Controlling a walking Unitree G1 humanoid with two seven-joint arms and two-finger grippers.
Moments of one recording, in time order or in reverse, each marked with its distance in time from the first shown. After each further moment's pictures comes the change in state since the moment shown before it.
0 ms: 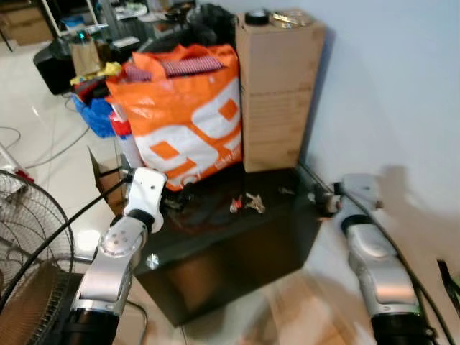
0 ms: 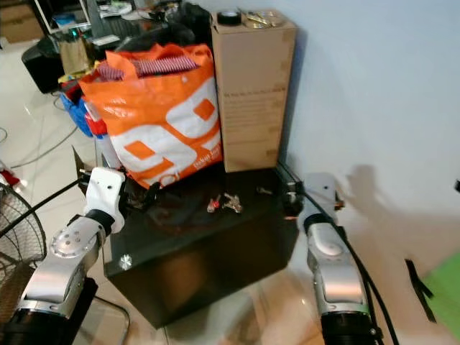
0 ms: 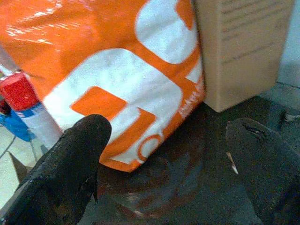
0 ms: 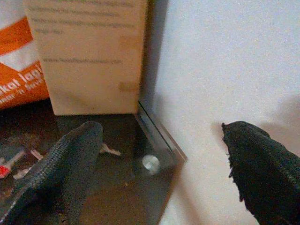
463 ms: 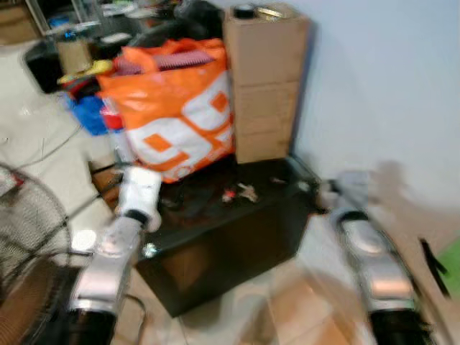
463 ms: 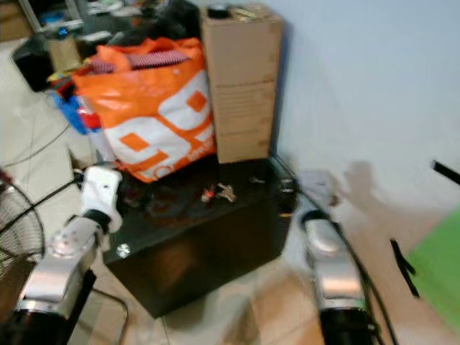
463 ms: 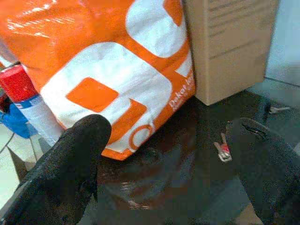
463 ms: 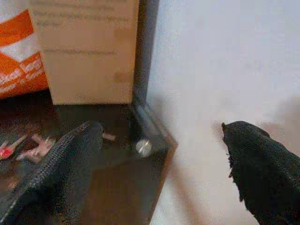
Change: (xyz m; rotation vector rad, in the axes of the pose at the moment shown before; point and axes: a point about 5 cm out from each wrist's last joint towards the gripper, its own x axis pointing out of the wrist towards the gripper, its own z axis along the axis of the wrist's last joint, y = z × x) left arm -0.001 0.003 0.000 -0.003 -0.004 0.024; right arm 0.003 0.000 0.005 -0.009 -0.009 0.006
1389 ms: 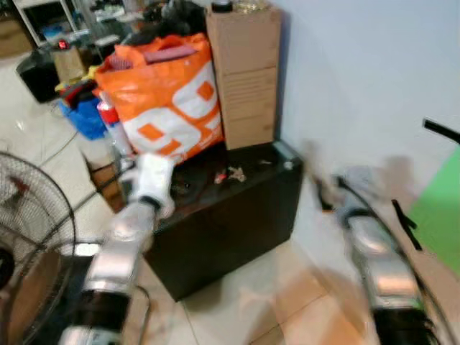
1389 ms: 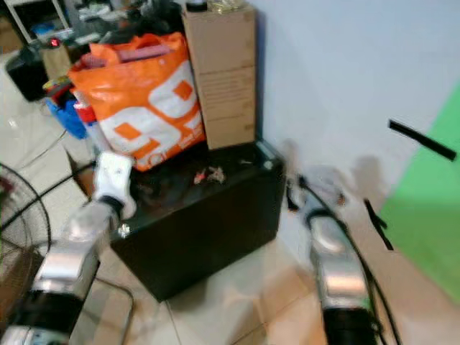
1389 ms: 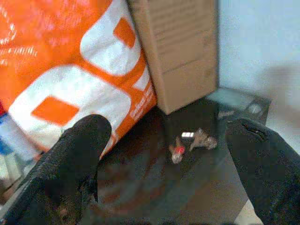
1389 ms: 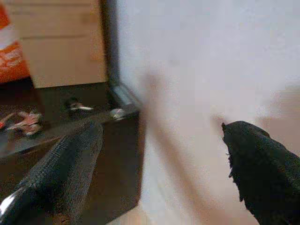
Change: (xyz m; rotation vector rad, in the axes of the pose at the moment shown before) left arm 0.023 -0.012 0.020 -0.035 -0.047 -0.034; right arm -0.001 -0.008 0.002 0.016 0.005 -0.044
